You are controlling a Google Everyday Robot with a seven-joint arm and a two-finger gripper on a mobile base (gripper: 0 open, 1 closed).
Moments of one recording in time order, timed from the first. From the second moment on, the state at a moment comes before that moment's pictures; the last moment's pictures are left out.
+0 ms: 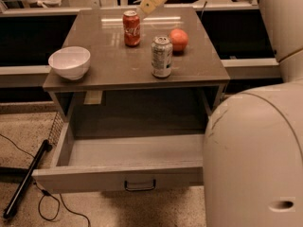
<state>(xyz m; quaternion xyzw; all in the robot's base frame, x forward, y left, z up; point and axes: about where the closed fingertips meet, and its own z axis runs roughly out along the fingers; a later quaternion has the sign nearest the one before) 0.724 -0.027 1.030 -0.50 0.78 0.13 0.36</state>
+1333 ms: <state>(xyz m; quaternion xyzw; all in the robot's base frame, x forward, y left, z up) 0.853 0.009 0.969 -0.35 0.79 0.13 0.49</state>
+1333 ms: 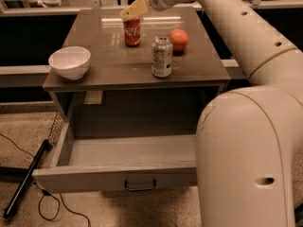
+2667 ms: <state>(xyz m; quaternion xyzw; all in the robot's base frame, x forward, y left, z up) 0.899 0.065 0.889 -0.31 0.81 0.17 0.46</state>
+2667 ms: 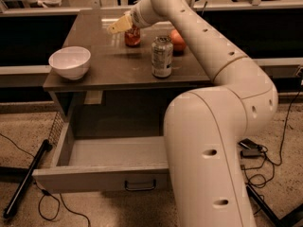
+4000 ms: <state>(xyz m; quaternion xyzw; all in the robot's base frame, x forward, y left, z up) 0.872 0.086 0.942 -0.39 0.75 0.26 0.47</state>
